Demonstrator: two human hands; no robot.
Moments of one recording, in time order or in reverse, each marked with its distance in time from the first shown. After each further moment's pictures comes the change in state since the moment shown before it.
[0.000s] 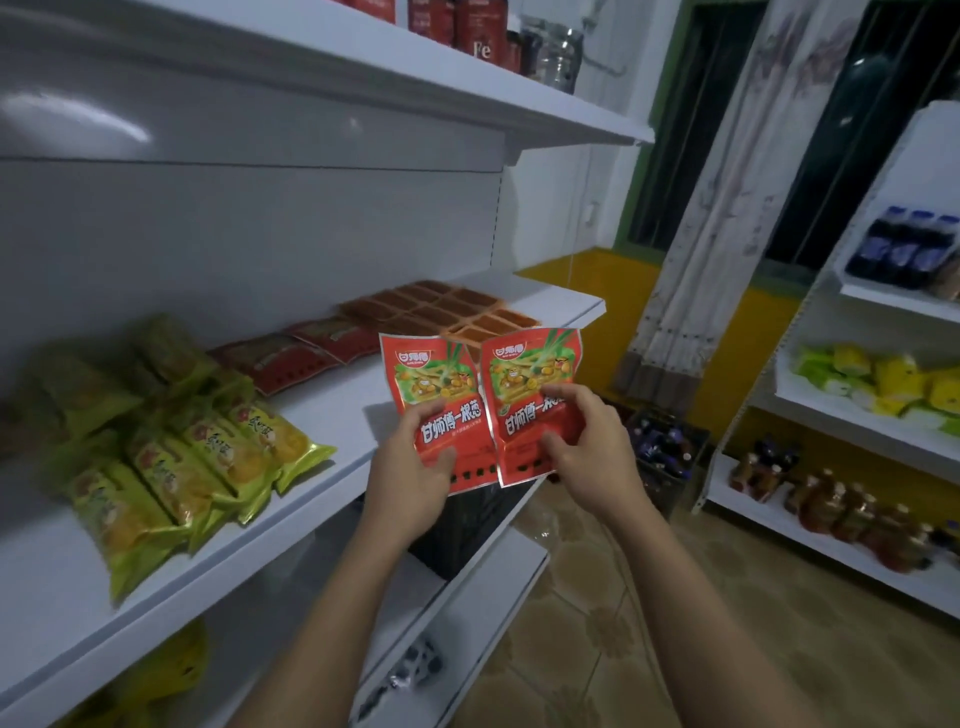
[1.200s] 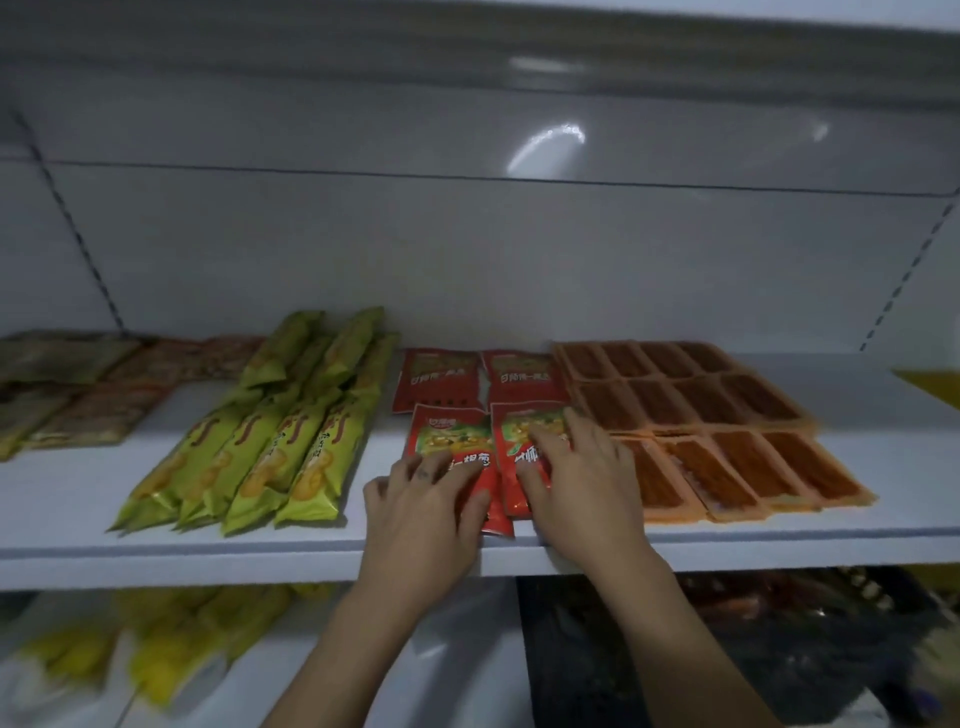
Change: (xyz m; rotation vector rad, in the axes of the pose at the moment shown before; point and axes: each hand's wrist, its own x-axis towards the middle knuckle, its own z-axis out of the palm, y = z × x) left_hand 0.111 -0.036 0.045 1.133 0.521 -0.431; right_hand 0.209 0.017 0.138 -0.420 -0.569 -0.760
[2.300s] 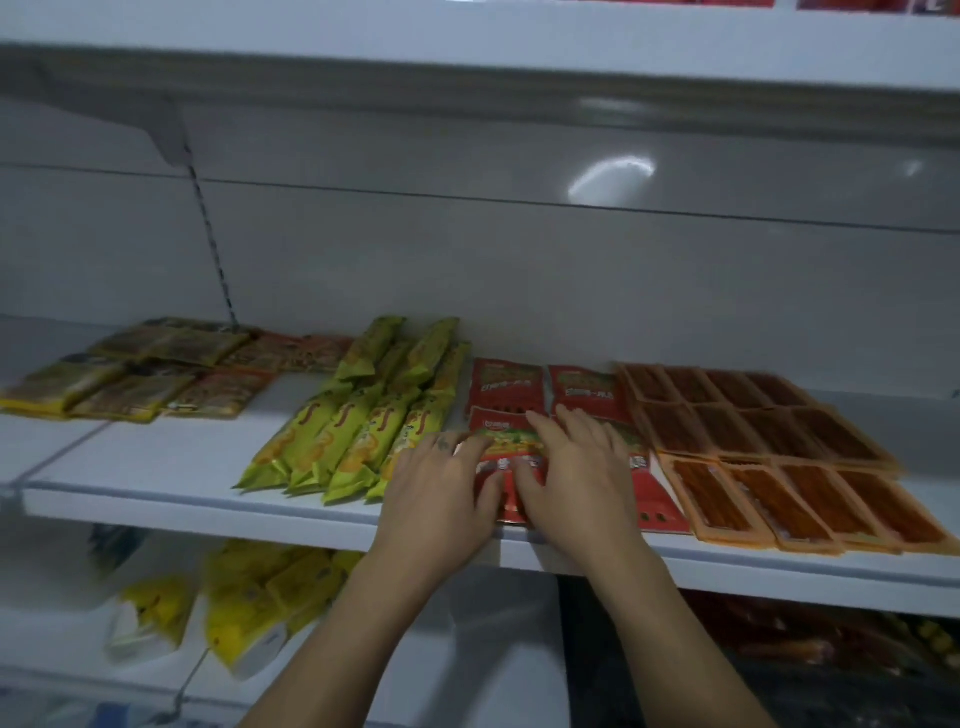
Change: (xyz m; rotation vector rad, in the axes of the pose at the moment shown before) left_hand -0.008 -0.033 -0.038 0.029 0.184 0.045; right_hand -0.006 -0.063 -0.015 0.119 0.009 -0.167
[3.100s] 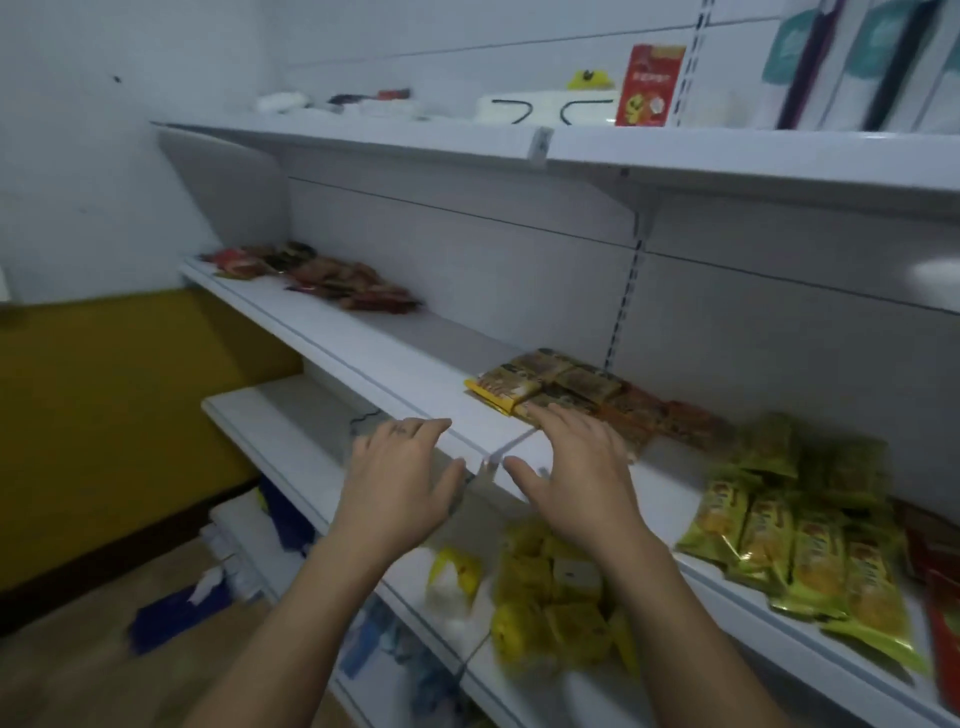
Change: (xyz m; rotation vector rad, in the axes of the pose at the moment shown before) left_hand -0.167 -0.298 -0.206 0.246 0.218 -0.586; right_hand 0.006 -0.364 0.077 0.219 -0.102 -0.636
